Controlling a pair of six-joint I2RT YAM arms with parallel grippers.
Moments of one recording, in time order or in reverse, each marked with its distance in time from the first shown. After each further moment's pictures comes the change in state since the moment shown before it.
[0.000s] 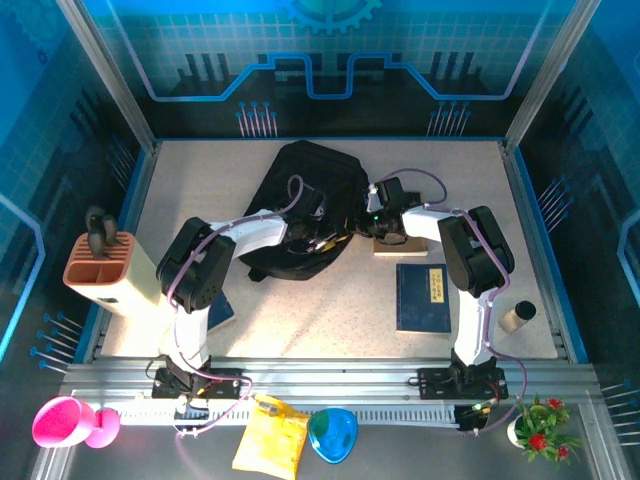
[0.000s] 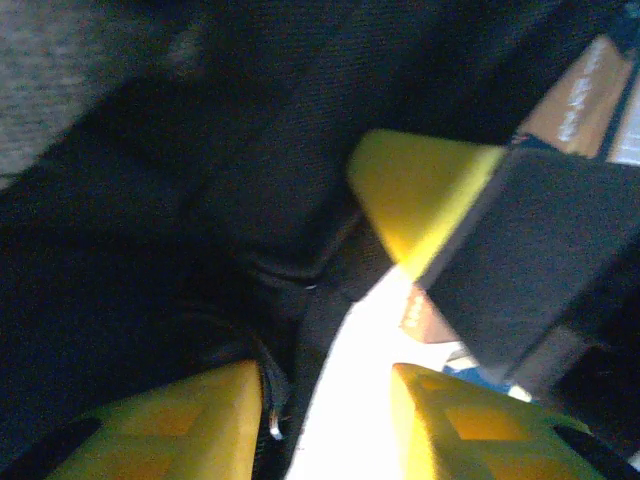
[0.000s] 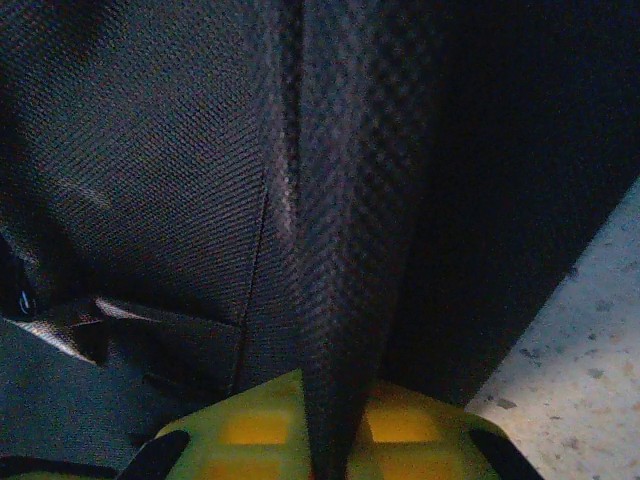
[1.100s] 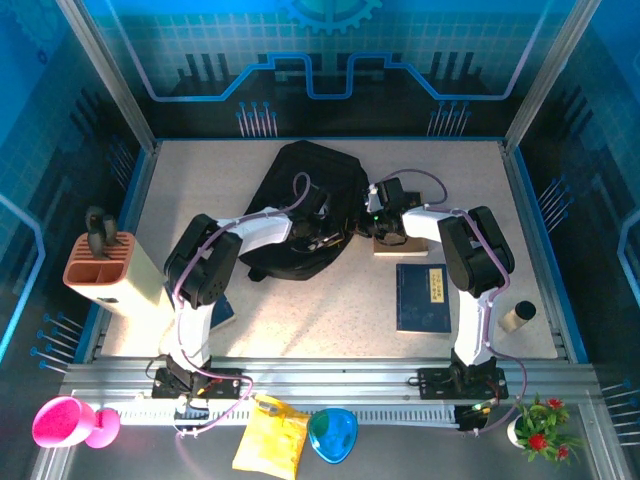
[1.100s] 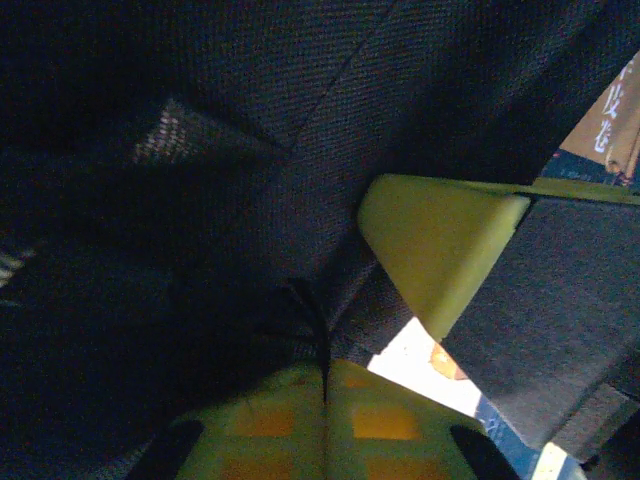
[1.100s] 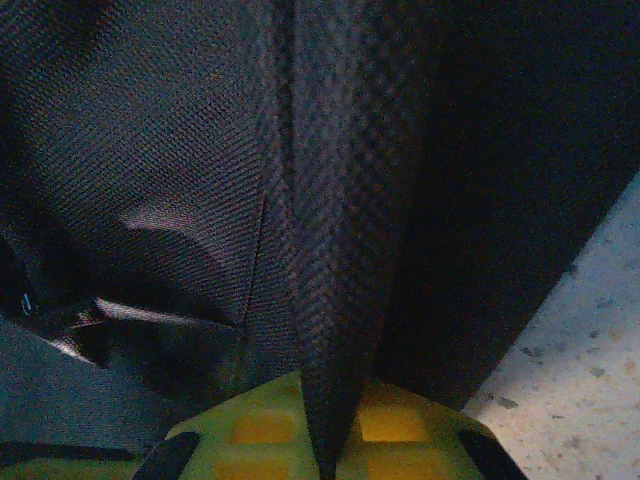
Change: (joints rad) left arm -0.003 0.056 0.057 -0.049 -0.056 0.089; right arm 0.001 -0.002 -0.007 0.012 0.000 0.014
